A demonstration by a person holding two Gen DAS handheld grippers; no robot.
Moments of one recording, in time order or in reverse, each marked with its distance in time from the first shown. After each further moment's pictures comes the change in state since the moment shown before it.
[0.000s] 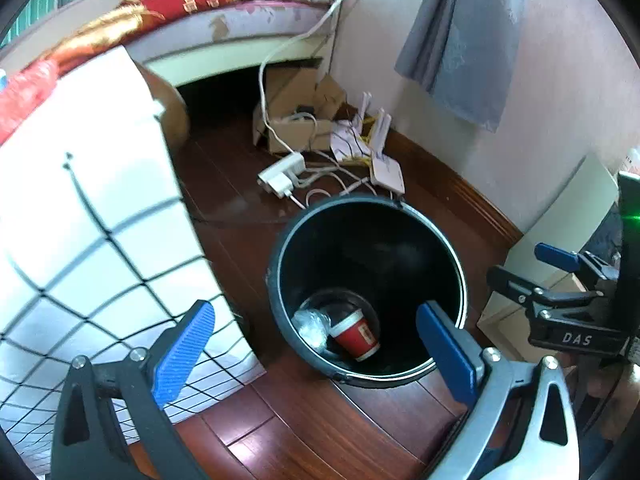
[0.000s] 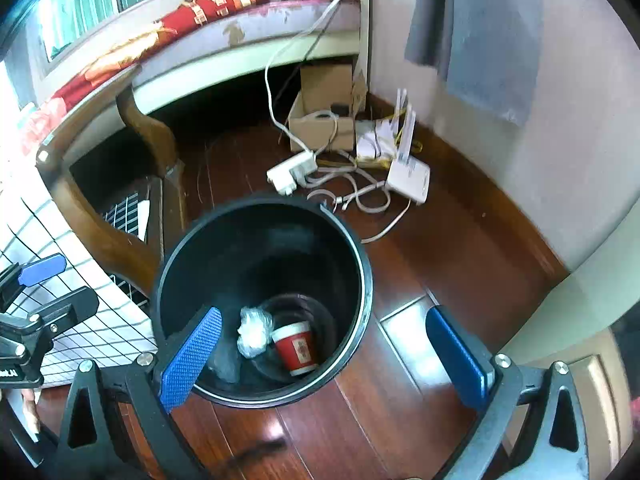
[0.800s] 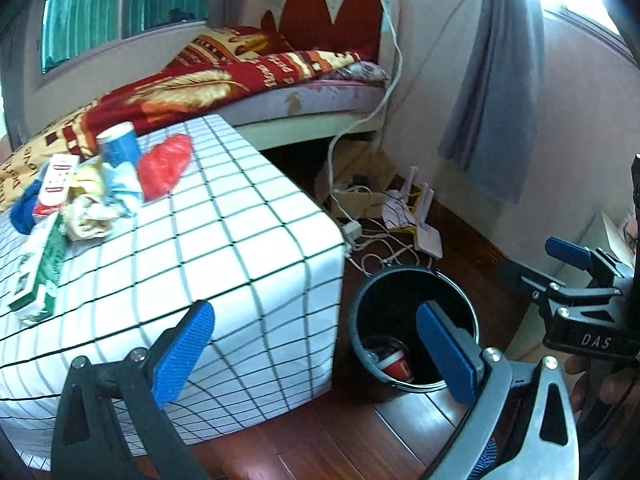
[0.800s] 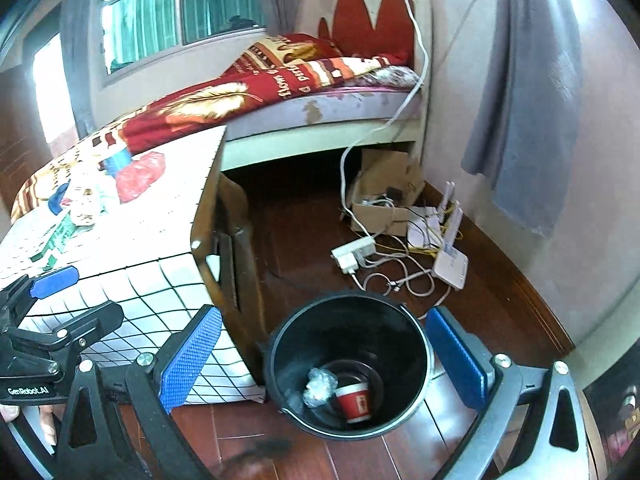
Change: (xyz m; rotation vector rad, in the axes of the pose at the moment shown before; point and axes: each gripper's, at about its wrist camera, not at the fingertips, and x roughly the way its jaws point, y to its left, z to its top) left arm -0.112 0.051 0.009 -0.076 -0.208 0.158; right arm -0.103 0.105 0.048 -0.122 -0.211 0.109
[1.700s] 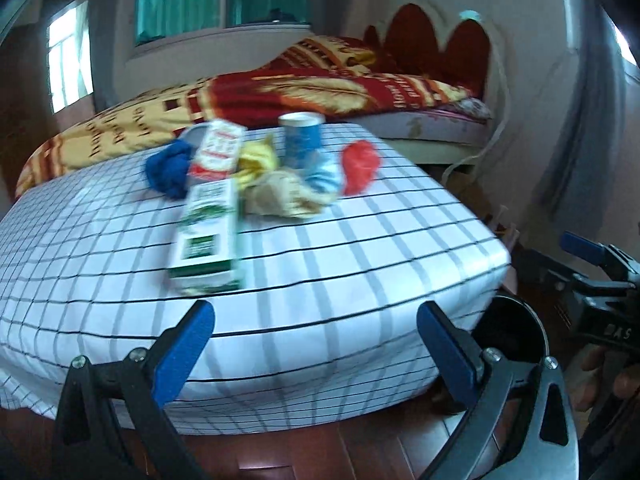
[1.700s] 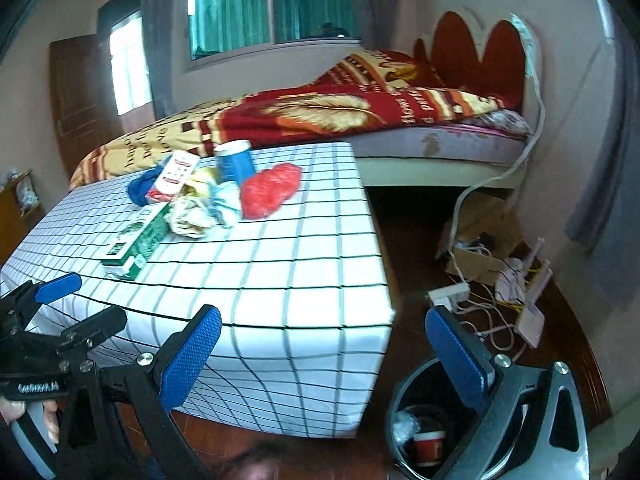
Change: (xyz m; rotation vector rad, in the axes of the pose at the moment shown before) left arm -0.049 0.147 -0.027 -0.196 -0.045 0.255; right arm 0.023 0.153 0.037 -0.181 -0.062 0.246
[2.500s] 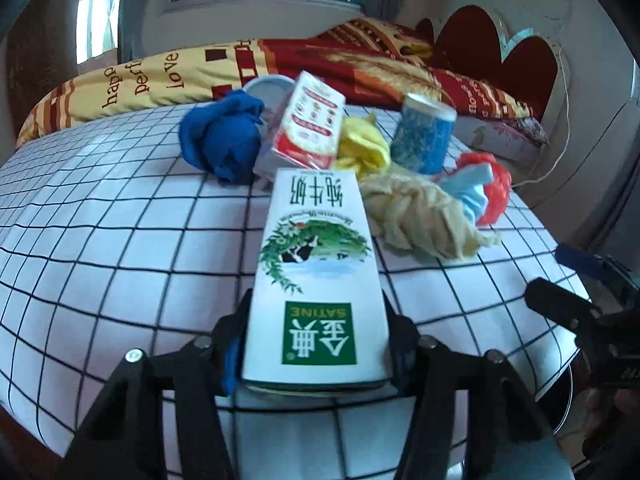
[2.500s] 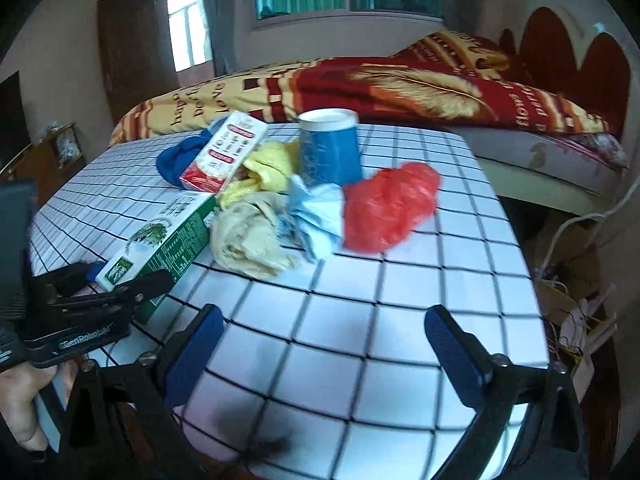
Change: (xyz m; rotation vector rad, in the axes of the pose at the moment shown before) left arm 0.095 0.095 0.032 -0.137 0.062 0.002; right arm 0.129 0.084 0.054 -0.149 0.112 0.205
